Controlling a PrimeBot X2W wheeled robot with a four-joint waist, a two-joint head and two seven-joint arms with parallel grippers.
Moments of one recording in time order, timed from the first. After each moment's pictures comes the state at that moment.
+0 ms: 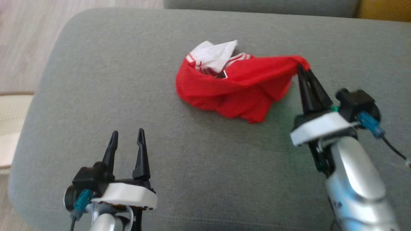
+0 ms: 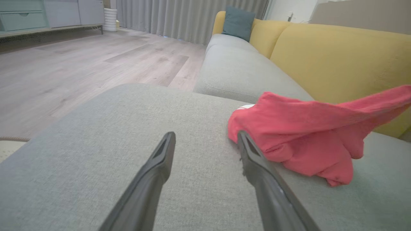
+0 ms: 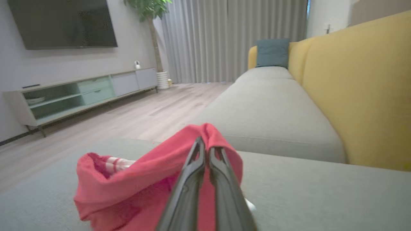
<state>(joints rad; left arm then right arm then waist) 0.02 0.05 -0.27 0.05 -0.28 0.16 -0.25 -0.45 -0.05 0.17 0.47 0.15 0.13 -0.23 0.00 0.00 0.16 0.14</state>
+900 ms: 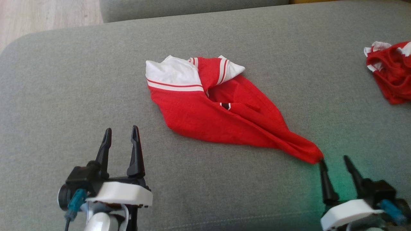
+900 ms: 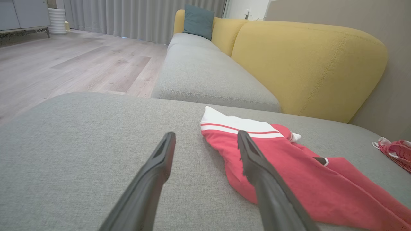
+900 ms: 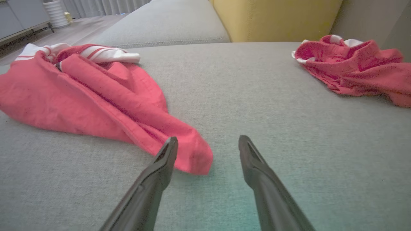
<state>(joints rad) 0.02 0.05 -0.24 0.04 -0.26 0.15 -0.25 0.10 -0.04 -0.04 0.21 0.05 0.13 -0.14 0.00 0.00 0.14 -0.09</state>
